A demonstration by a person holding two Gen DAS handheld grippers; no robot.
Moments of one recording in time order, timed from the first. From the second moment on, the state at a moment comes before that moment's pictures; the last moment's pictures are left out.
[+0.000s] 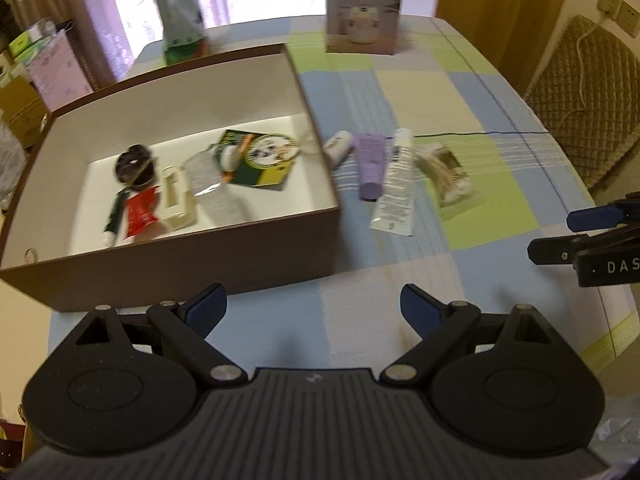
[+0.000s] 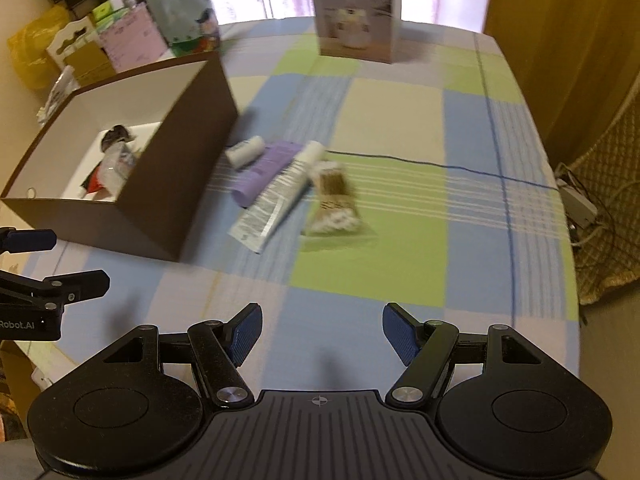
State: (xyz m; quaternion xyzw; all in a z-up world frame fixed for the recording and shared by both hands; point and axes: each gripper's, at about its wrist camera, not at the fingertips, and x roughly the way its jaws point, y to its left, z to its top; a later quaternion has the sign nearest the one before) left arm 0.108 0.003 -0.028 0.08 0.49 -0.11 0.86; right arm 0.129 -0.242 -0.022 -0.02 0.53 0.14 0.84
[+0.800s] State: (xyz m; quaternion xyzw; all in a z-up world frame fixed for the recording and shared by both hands) left arm 0.167 -0.037 -0.024 0.08 0.49 -0.13 0.86; right arm 0.201 -0.269 -0.072 0.01 0.50 0.18 0.84
